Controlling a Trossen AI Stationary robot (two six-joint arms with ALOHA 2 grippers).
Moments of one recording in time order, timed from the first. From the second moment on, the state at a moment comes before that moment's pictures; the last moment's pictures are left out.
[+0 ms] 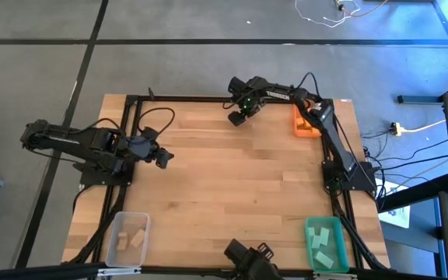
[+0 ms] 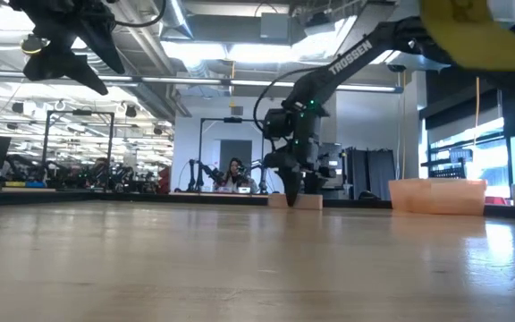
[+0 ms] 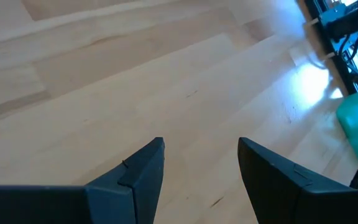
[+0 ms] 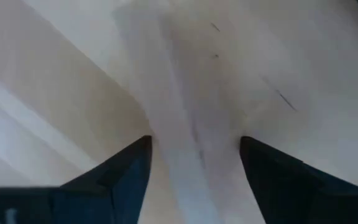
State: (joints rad) left arm -0.13 0.75 0.74 -0.74 -0.35 -1.16; right arm -0.63 2.35 1.88 -1.01 -0.09 0.23
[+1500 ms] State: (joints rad) left arm -0.13 0.76 0.74 -0.51 -0.49 -0.32; right arm -0.32 2.32 2.35 -1.24 -0.39 -0.25
